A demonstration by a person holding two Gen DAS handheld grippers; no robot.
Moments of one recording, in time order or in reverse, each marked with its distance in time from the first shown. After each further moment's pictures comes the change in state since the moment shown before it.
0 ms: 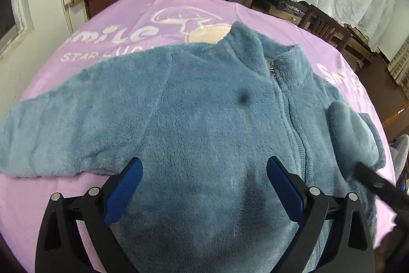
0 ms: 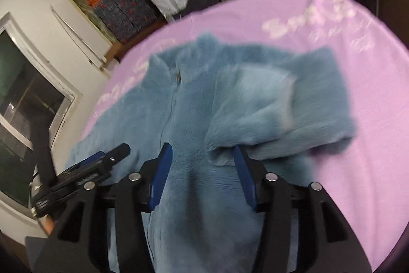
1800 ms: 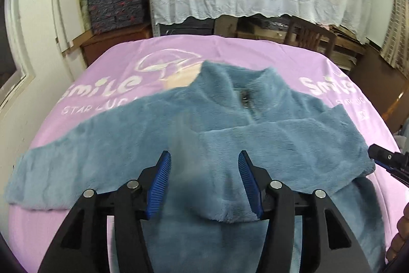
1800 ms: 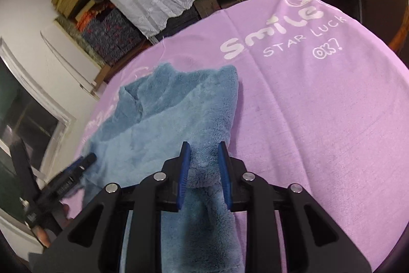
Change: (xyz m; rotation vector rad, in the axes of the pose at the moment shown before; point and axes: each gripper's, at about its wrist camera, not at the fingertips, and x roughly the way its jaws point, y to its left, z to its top) left arm -0.018 -0.040 0.010 0.120 -0.171 0.042; right arm 0.006 -0.060 0.016 0.079 -0.038 -0.044
